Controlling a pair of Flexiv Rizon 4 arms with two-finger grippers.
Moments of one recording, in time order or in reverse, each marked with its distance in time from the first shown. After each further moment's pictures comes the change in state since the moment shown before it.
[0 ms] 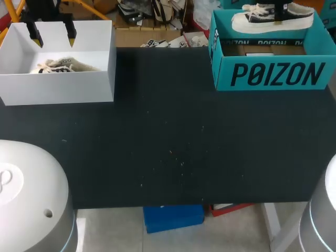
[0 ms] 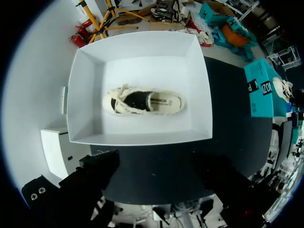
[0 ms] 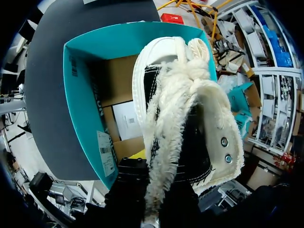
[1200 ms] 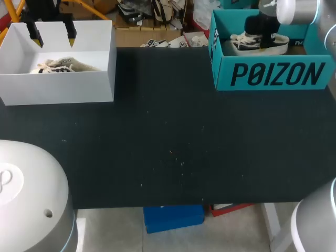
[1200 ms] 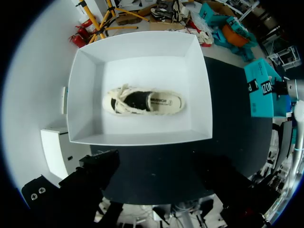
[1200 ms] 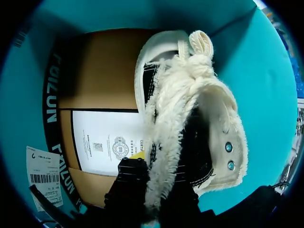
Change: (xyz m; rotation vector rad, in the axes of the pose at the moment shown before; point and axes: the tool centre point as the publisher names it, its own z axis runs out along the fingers) left arm 0.000 0.000 0.000 0.000 0.000 0.000; right arm -0.028 0.041 0.178 -0.136 0.096 -0.220
